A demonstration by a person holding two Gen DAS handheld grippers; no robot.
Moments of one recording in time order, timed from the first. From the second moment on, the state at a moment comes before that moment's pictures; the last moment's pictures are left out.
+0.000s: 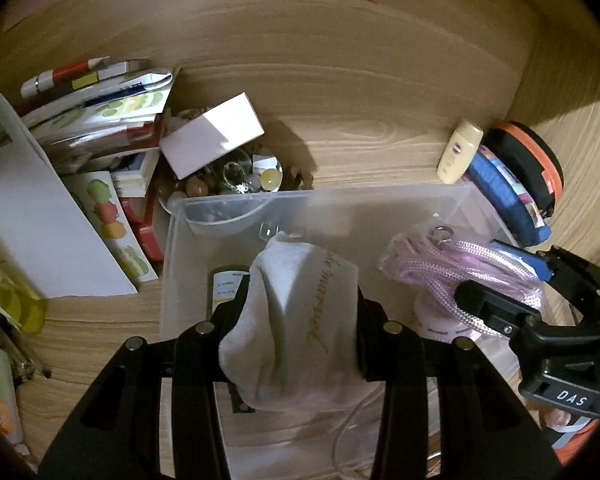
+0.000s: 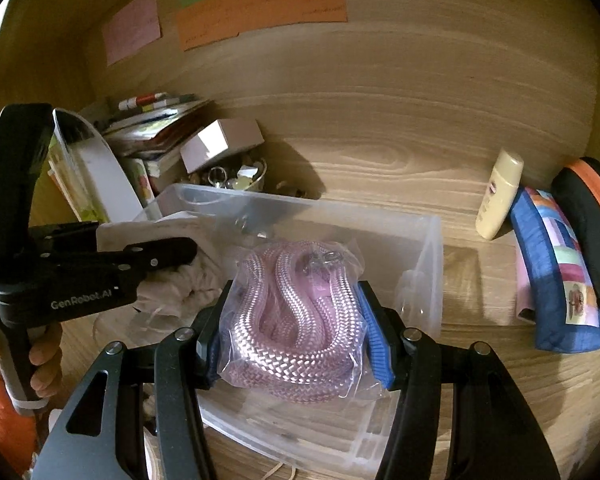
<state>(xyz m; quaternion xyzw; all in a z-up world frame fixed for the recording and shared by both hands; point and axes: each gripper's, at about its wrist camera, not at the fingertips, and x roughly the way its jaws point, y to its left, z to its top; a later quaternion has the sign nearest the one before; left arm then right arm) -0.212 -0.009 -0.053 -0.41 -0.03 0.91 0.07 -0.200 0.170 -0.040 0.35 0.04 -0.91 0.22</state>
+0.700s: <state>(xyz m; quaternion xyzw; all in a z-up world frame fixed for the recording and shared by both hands) -0.190 -0.008 -0.035 -0.35 0.00 0.94 0.05 -0.181 0.172 -0.028 0.30 0.07 -0.93 0.19</state>
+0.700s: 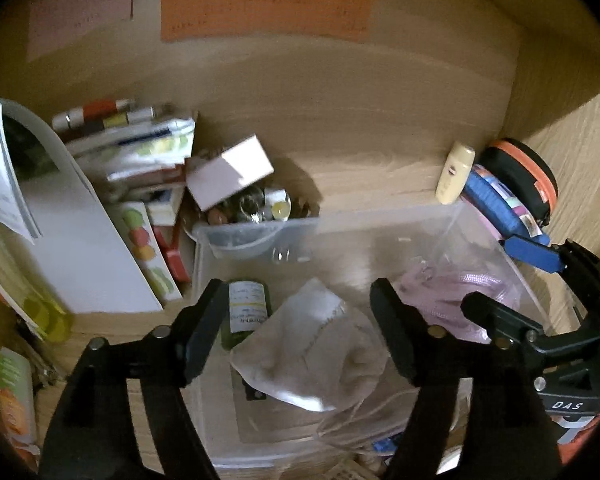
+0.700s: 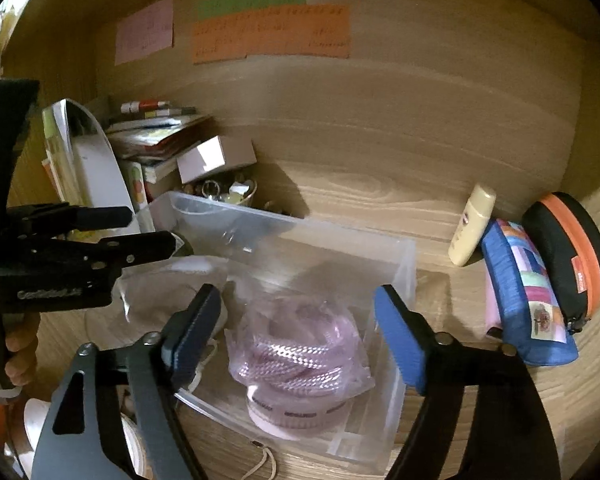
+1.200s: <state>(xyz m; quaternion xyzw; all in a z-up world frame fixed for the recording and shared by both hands) -0.156 -0.043 0.002 -0.35 -0.05 0.93 0.03 -0.170 0.191 -0.003 0.30 0.02 -0.94 0.18</state>
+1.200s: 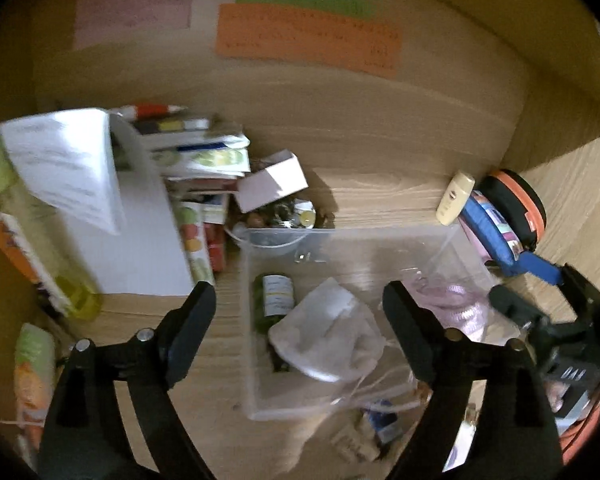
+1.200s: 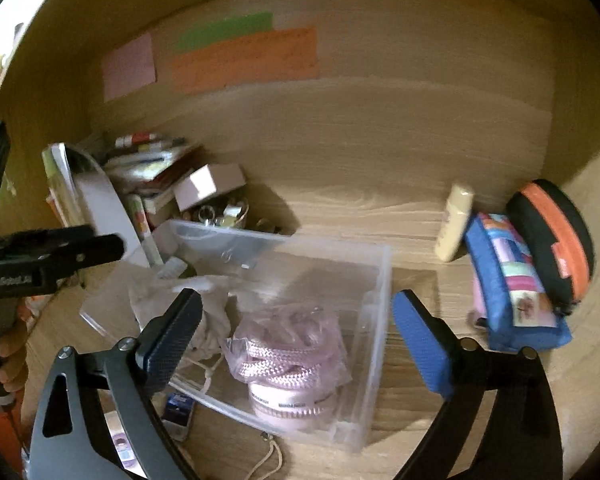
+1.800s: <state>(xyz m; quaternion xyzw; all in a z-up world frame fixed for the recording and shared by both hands) -0.051 -0.057 0.000 -0.33 -0.06 0.94 0.04 -0.056 0.192 0.026 0.23 0.05 -0.96 0.14</state>
